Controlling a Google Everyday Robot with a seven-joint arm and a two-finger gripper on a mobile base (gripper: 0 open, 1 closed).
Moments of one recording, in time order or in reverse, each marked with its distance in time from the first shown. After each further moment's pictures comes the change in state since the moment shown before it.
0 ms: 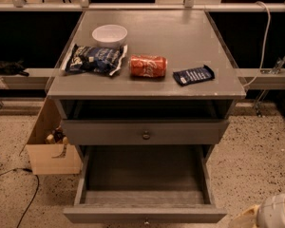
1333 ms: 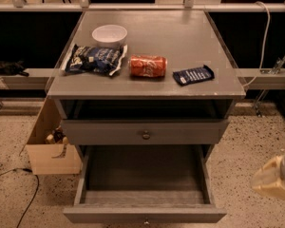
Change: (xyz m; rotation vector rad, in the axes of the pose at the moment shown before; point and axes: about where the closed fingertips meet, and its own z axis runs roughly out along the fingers) arm -0.070 -0.043 -0.109 0.134 0.104 -0.184
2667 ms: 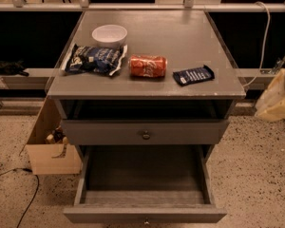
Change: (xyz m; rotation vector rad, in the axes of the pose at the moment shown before) arm -0.114 -0.056 -0.124 0.195 0.138 -0.174
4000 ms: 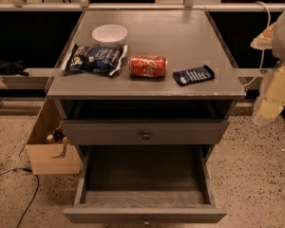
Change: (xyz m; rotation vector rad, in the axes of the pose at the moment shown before) arm -0.042 -0.022 -0.037 0.027 0.013 -0.071
